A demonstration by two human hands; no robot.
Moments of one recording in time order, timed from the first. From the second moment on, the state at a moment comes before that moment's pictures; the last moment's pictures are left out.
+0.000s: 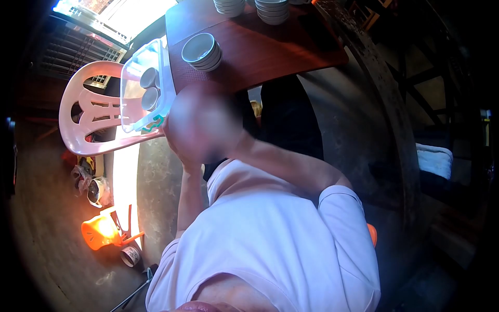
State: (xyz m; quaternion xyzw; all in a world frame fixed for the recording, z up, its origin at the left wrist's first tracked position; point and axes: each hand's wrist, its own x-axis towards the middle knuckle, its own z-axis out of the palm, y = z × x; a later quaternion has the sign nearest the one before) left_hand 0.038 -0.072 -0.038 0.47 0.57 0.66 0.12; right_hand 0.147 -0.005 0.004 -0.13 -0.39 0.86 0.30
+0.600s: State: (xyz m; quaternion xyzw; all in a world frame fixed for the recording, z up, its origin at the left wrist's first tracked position) left_hand 0.030 -0.089 -0.002 0.61 0.65 0.44 0.13; right_hand 0.166 0.028 -0.012 -0.21 -0.40 0.86 0.22
